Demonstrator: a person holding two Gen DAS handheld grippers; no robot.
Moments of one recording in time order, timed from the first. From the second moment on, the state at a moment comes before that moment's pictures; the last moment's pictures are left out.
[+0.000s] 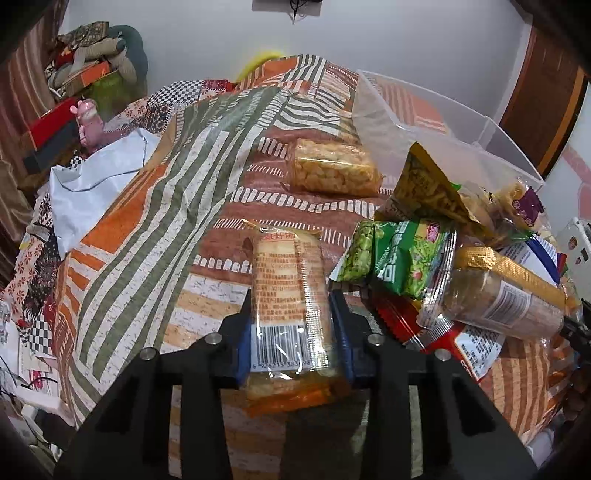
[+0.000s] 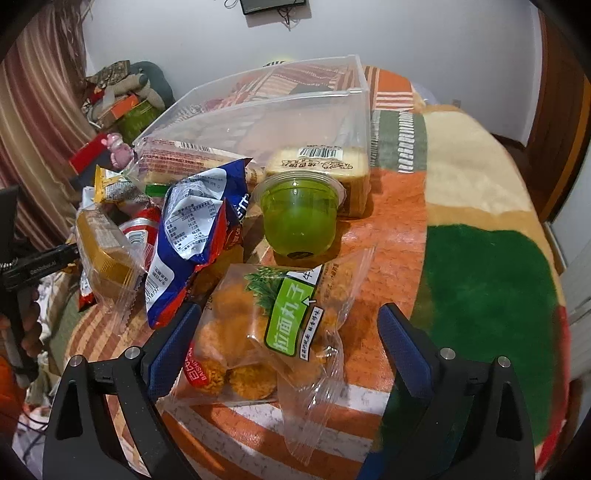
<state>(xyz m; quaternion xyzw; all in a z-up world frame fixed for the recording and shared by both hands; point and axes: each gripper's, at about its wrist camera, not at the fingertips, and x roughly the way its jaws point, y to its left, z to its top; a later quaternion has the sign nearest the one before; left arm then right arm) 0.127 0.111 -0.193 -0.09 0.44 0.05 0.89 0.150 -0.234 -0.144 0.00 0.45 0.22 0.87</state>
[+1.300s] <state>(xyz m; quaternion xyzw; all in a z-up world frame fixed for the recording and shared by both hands) 0.184 0.073 -0.064 -0.06 0.32 -0.01 0.95 0.193 -0.221 -0.032 0.01 0.28 0.21 0.94</state>
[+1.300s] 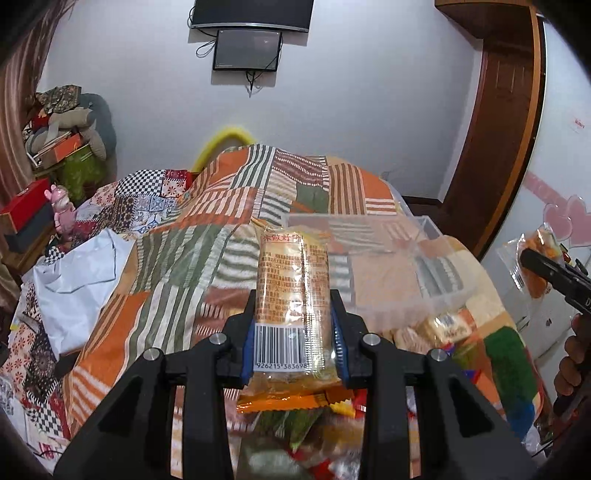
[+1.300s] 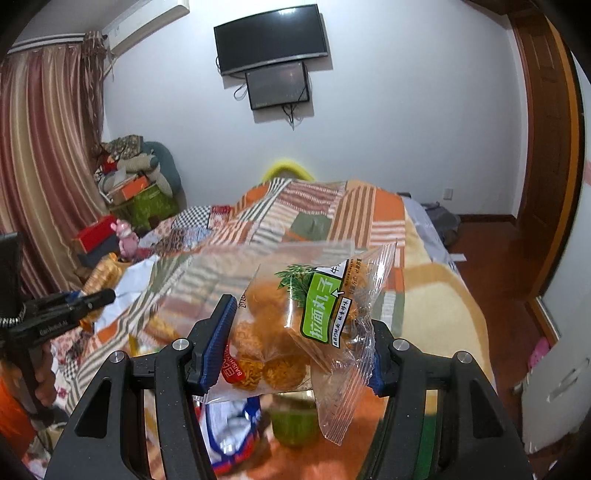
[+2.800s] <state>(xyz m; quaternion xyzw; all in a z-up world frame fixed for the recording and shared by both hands) 0.285 0.038 -0.105 -0.04 0.41 -0.07 0.91 0.266 -0.163 -0.072 -0.08 0.36 0.21 0.90</state>
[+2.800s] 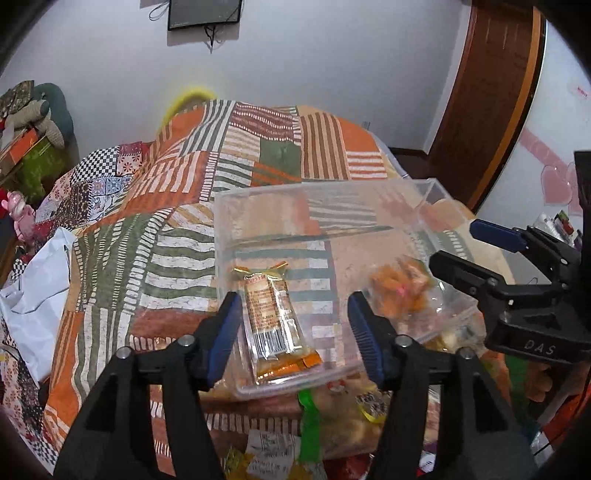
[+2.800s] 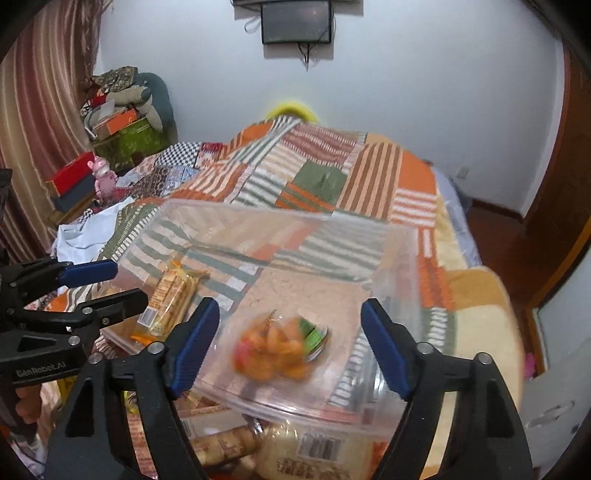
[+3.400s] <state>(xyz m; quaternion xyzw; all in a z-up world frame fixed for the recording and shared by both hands) 0.184 0.041 -0.077 -0.02 0.38 -0.06 0.92 0.181 -0.171 -0.053 -0.07 0.32 0.26 0.91</state>
